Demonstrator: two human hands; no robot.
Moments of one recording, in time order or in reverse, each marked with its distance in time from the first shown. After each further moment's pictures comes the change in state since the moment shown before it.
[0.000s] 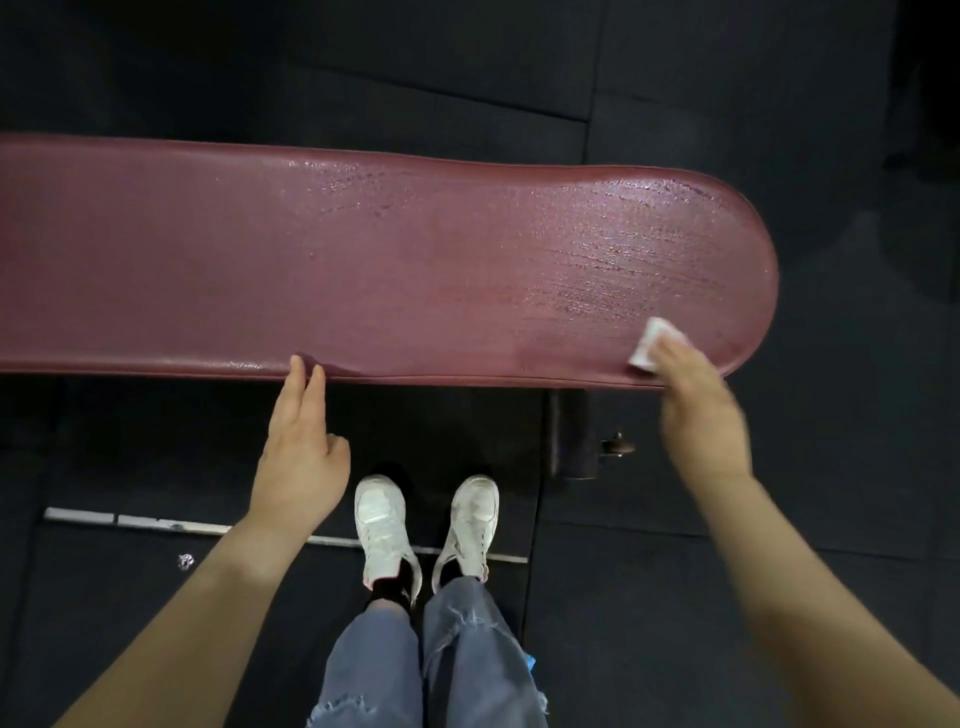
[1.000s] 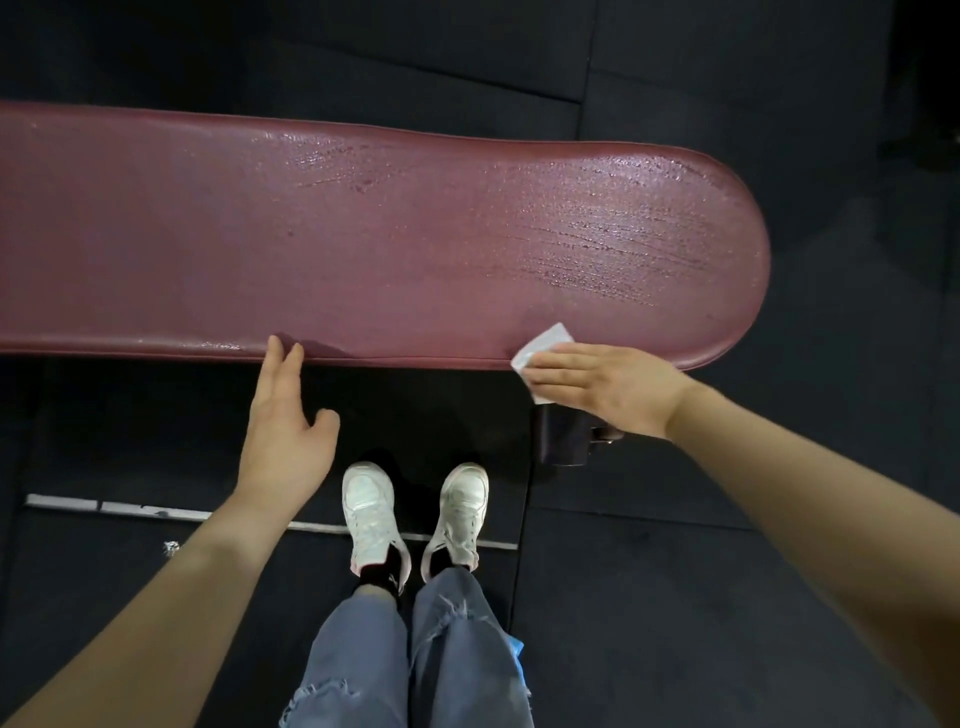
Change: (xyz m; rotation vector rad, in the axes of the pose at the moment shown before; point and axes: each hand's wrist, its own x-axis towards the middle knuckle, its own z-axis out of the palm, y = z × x) left_hand 0.002 0.006 0.009 -0.184 0.046 -0.092; right_hand 0.050 -0.025 0.003 -0.437 -0.501 -1.175
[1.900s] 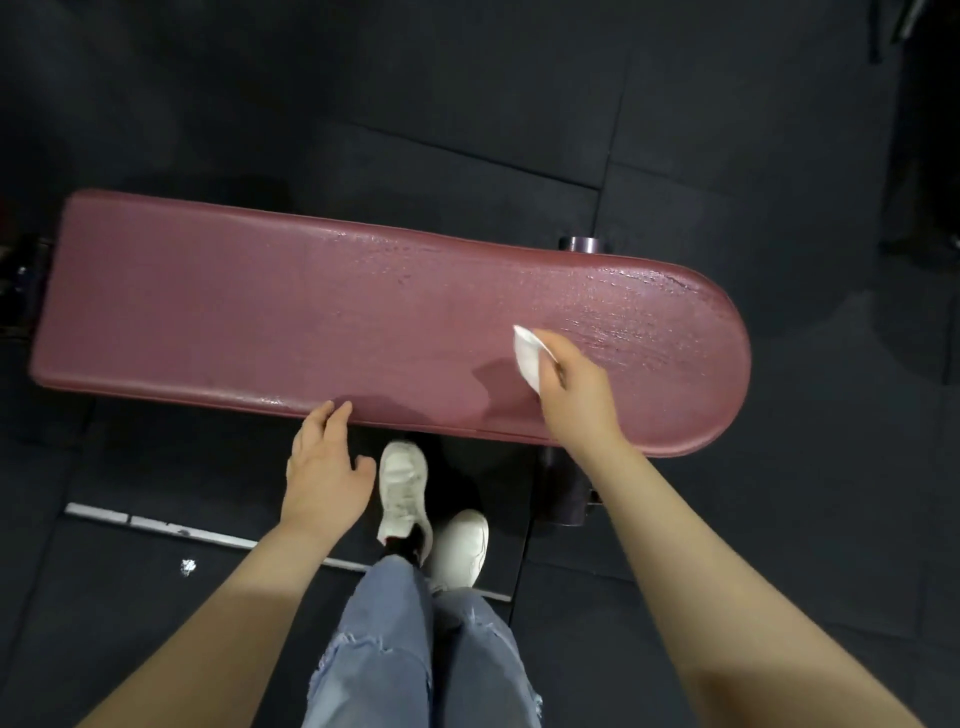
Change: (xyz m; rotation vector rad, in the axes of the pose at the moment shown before) left_hand -0.004 0.056 -0.022 0.179 -0.078 -0.106; right_hand 0.077 -0.006 -0.080 1.044 0.601 0.970
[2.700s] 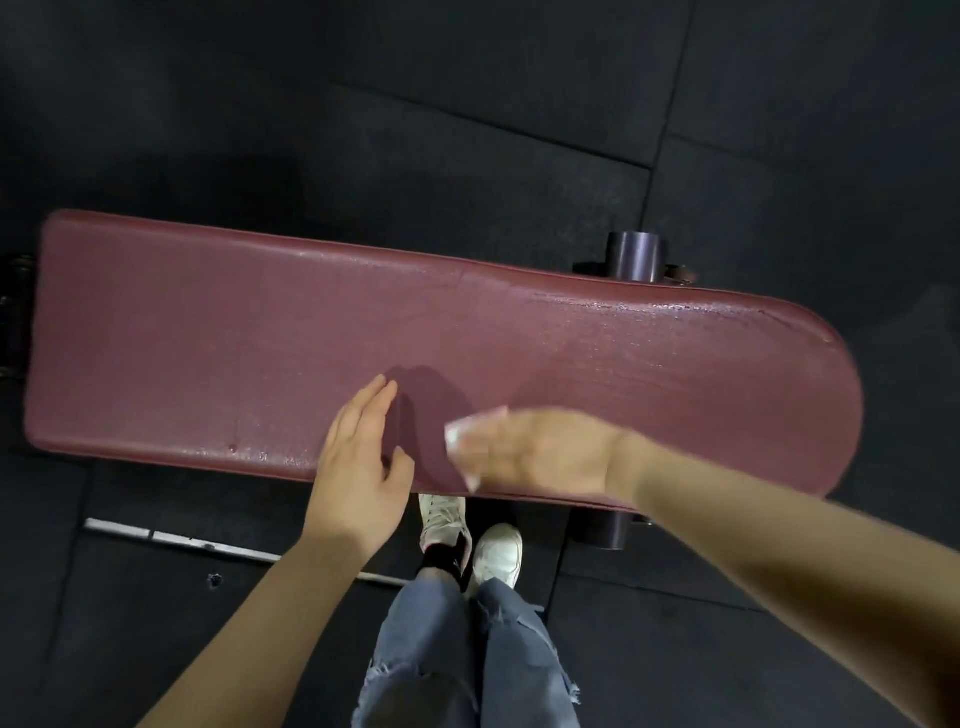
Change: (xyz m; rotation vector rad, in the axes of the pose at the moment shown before) left_hand 0.079 0.014 -0.043 -0.157 -0.056 0.136; right_hand 0.091 0.004 0.074 -0.581 -0.885 -1.117
